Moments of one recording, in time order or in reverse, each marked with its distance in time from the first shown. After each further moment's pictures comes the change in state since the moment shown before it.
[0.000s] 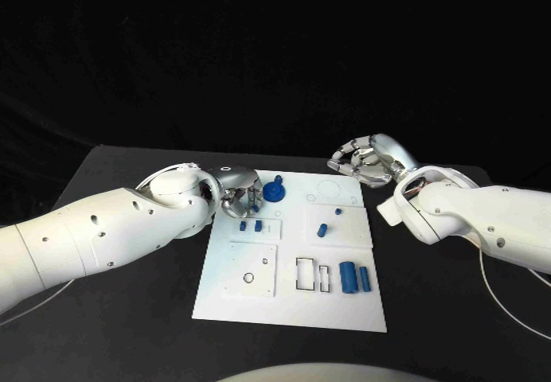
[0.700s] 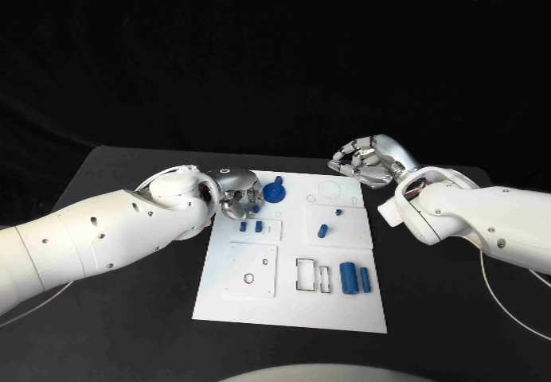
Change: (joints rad) left arm -0.003 -0.004 -0.003 -0.002 0.000 0.001 -0.001; left_hand -0.038 -0.028 0.011 -0.011 0.000 -0.107 0.017 -0.083 -0.037 -0.031 0.022 -0.064 -0.018 -0.018 0.018 -0.008 -0.039 0.000 -0.029 0.006 -0.031 -0.039; right arm 0.000 -0.001 0.000 -0.002 -0.001 0.000 0.000; right_hand 0.000 0.000 0.000 0.000 0.000 0.000 0.000 0.000 0.000 0.000 0.000 0.000 -0.002 0.000 0.000 0.000 0.000 0.000 0.000 0.000 0.000 0.001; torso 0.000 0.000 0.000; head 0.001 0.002
